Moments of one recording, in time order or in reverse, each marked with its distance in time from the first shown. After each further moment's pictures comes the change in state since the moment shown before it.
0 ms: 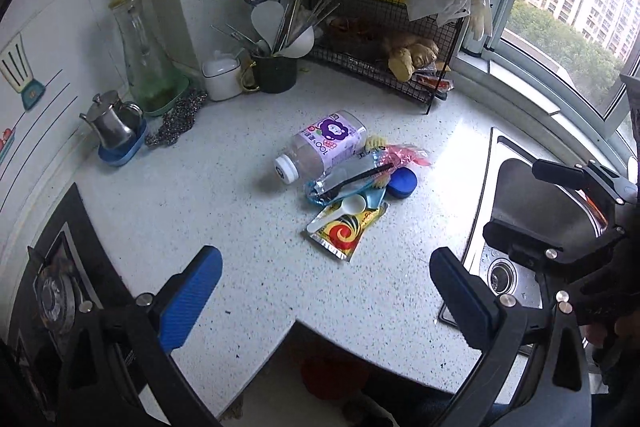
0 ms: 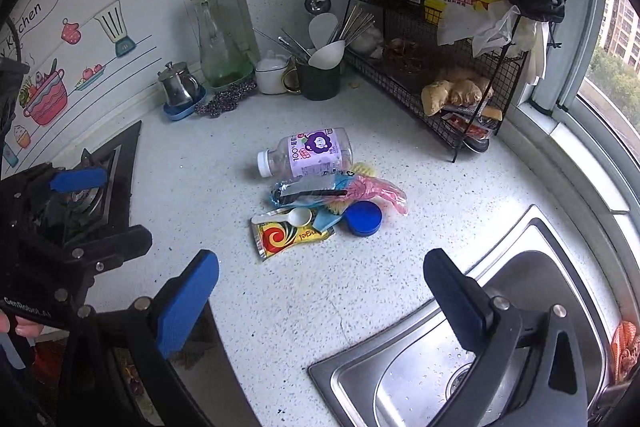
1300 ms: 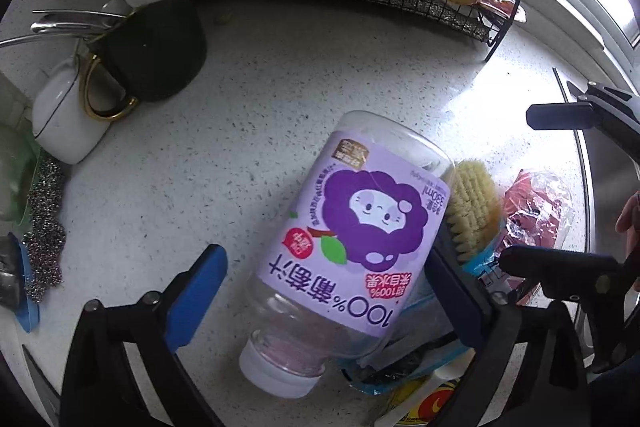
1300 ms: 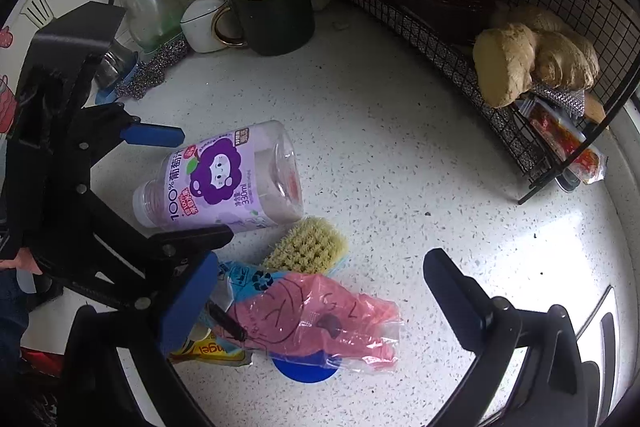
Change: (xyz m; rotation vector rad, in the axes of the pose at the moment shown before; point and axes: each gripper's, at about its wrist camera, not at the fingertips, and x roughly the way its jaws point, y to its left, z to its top) left arm 0.259 0.008 0.115 0.297 0.264 -0.138; right arm 0.192 -0.072 0.084 -0.005 0.236 0.099
